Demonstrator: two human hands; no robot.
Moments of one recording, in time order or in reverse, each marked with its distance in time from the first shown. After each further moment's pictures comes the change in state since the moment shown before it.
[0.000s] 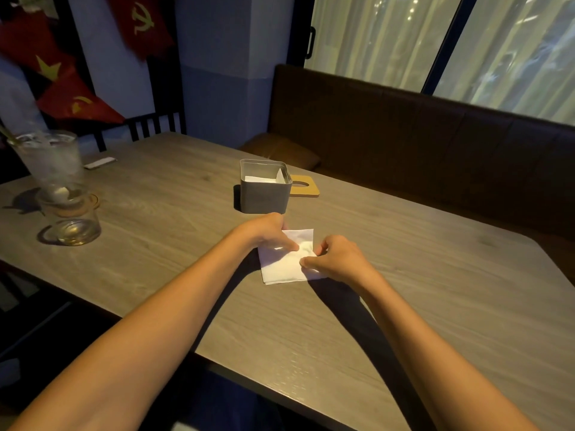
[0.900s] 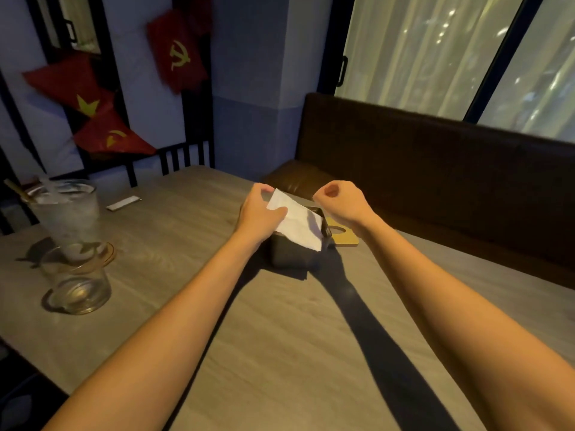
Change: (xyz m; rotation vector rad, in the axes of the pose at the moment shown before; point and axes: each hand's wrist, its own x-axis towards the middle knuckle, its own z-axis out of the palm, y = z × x) left_hand 0.068 -0.045 -0.096 -0.771 0.656 -0.073; right_hand 0.179 -0.120 -0.054 0.209 0.270 -0.329
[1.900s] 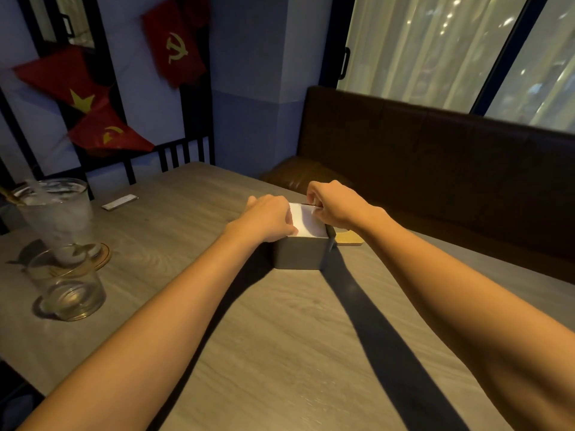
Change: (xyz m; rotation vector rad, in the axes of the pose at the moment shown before) left_hand 0.015 0.007 0.004 0.971 -0.336 0.321; right_hand 0.026 0.009 0.013 -0.653 -0.190 -0.353
